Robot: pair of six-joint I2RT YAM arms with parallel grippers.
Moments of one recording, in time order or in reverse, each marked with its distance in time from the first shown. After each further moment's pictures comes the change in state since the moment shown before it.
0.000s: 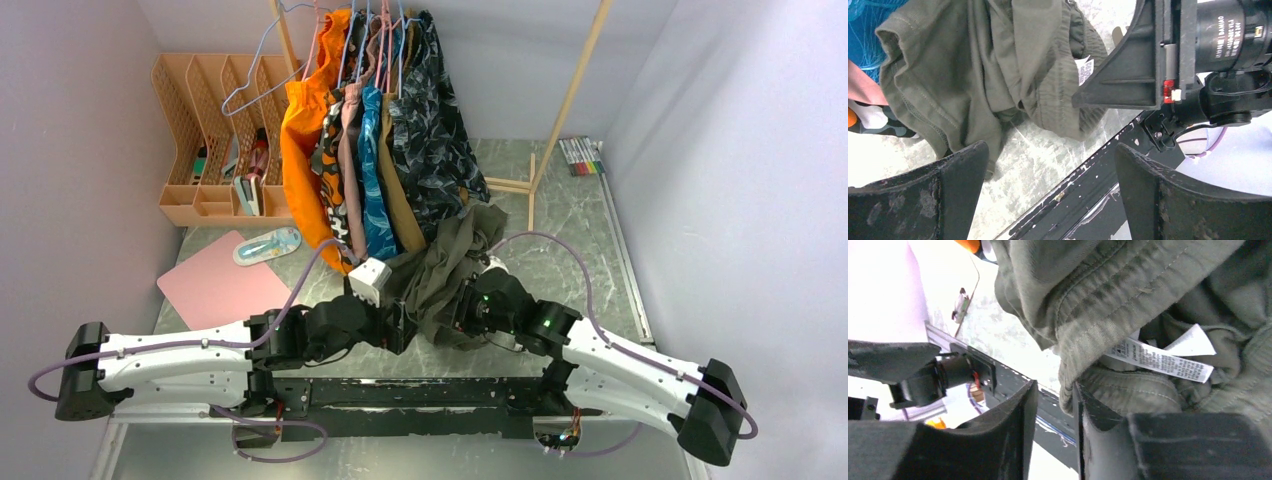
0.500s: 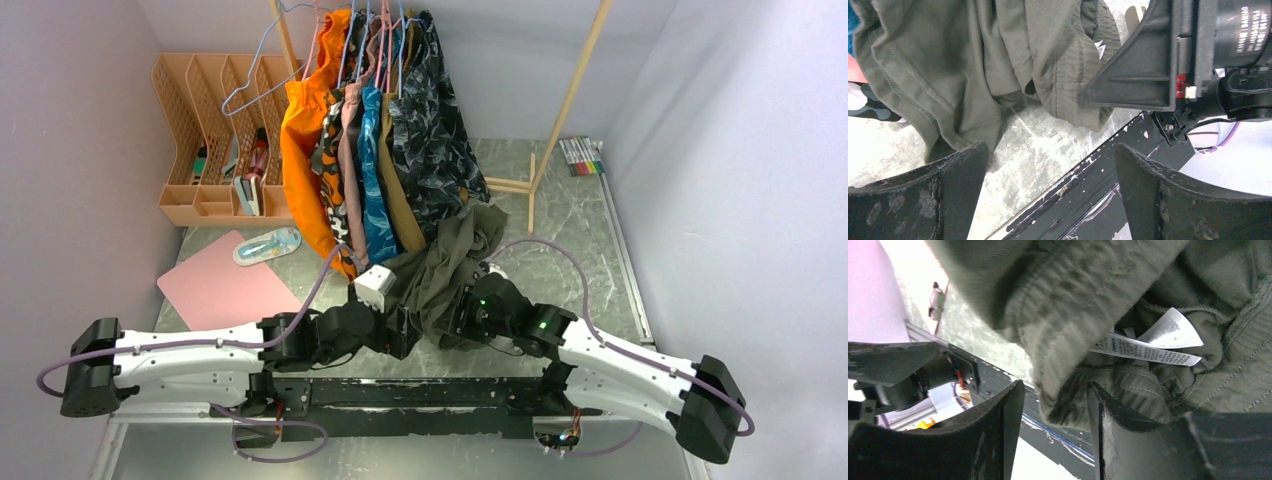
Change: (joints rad) left arm -0.002 0.044 -0.056 0.047 0.013 -0.061; right arm 0.000 0.013 -0.039 0.019 -0.009 0.021
